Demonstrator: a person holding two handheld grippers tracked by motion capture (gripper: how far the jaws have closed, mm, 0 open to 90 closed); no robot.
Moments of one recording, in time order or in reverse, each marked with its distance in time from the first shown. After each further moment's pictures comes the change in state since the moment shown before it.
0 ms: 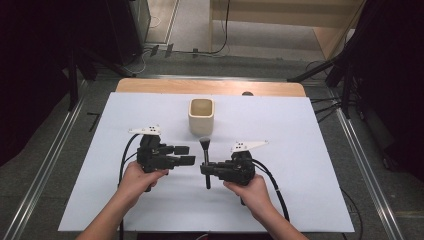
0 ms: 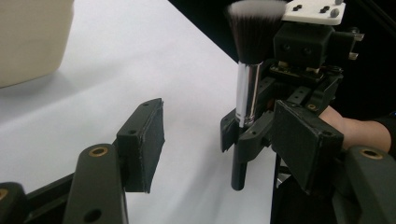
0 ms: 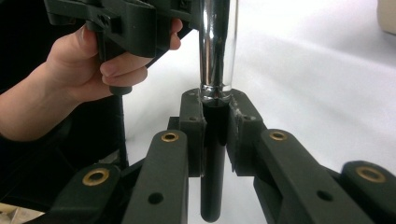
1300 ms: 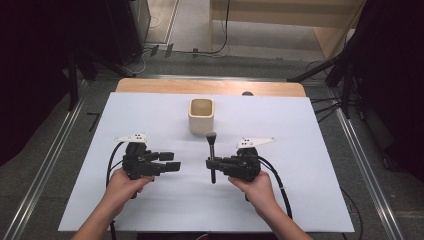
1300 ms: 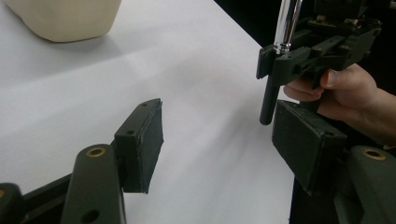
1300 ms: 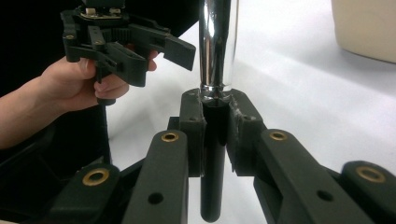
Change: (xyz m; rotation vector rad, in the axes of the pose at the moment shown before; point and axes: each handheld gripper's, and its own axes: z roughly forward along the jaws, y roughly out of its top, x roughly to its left) left arm 0.012 -0.026 -0.029 0.018 0.085 -0.018; right arm -0.004 0.007 -0.014 -0.024 -0.062 -0.019
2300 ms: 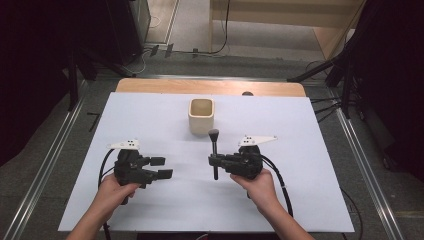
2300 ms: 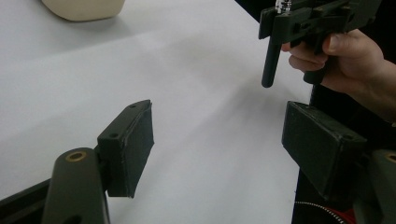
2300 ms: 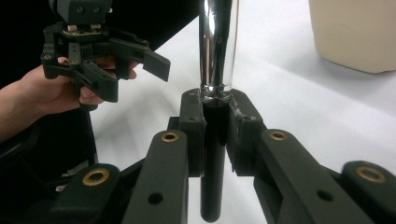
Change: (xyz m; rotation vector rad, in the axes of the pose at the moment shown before) left arm 0.001 -0.017 -0.016 0.025 0.036 0.024; right arm -0.003 0.005 -0.004 -0.012 -0.047 -0.025
